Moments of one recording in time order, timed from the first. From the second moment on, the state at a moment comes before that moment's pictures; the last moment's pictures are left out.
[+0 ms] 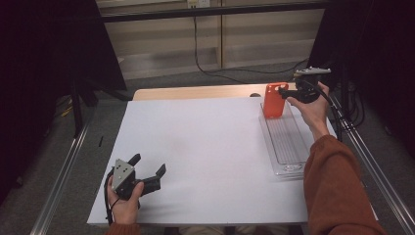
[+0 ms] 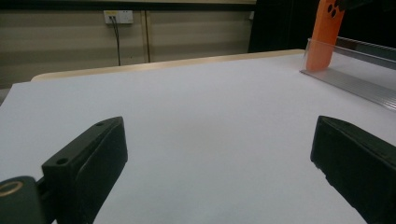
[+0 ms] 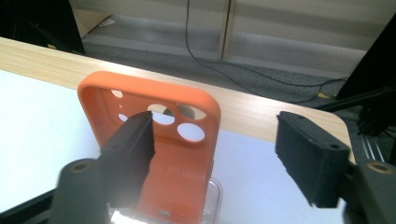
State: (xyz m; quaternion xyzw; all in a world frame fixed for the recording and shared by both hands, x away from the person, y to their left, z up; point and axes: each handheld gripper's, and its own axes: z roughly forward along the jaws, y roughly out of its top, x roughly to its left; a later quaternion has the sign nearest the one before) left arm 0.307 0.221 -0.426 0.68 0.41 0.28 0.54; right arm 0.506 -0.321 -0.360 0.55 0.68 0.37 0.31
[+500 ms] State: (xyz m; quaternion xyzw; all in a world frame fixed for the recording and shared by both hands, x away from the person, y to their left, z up) left arm 0.306 0.219 -0.425 0.68 0.41 0.29 0.54; right arm 0.496 -0.326 -0.361 0.57 0.65 0.40 0.30
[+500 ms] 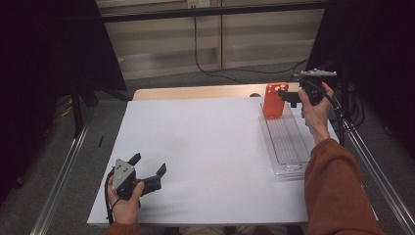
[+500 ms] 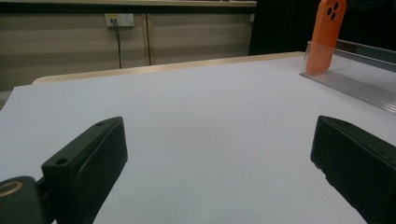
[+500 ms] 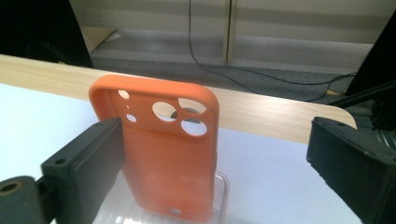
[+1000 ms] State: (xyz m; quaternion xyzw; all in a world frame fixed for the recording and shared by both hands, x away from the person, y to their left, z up) left arm 0.306 0.222 -0.424 0.67 0.42 0.30 0.54; right arm 0.480 -0.321 -0.359 0.54 0.64 0.42 0.33
